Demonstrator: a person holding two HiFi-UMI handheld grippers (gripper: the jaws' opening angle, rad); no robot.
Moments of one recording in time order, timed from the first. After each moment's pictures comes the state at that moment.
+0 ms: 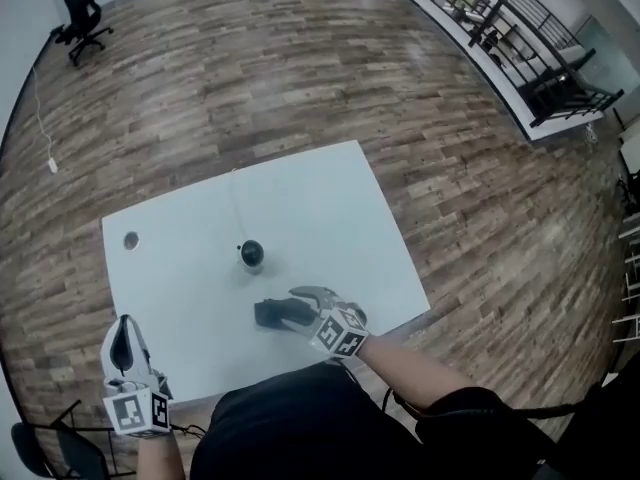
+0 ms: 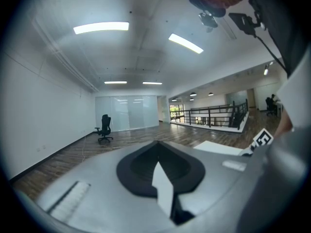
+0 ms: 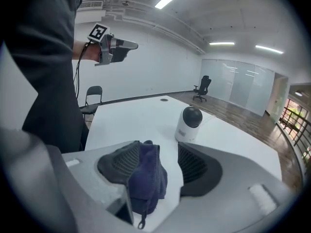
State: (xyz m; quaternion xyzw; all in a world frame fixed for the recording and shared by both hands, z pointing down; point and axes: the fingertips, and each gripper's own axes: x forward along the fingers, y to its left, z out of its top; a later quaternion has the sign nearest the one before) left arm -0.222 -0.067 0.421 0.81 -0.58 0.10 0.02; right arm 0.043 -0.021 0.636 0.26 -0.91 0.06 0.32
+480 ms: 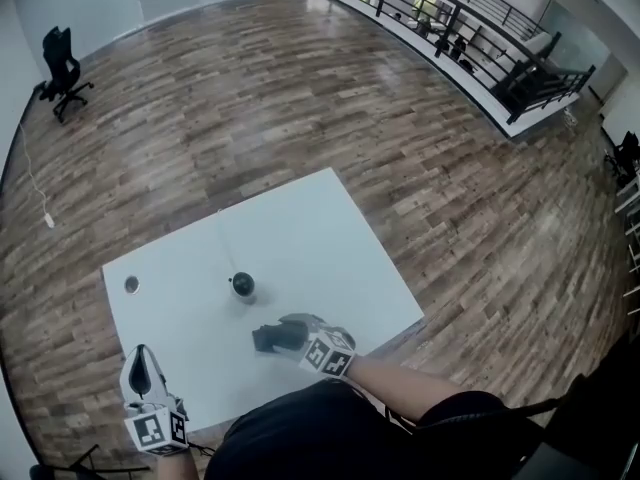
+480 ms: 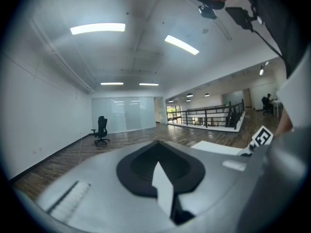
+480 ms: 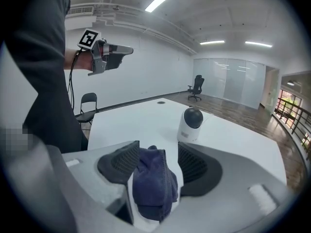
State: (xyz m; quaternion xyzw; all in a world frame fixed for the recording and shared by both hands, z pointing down) left arm -0.209 -0.069 0.444 0.82 -0.56 0.10 0.01; right arm 0.024 -0.021 0.642 0.30 -0.90 0.08 0.30
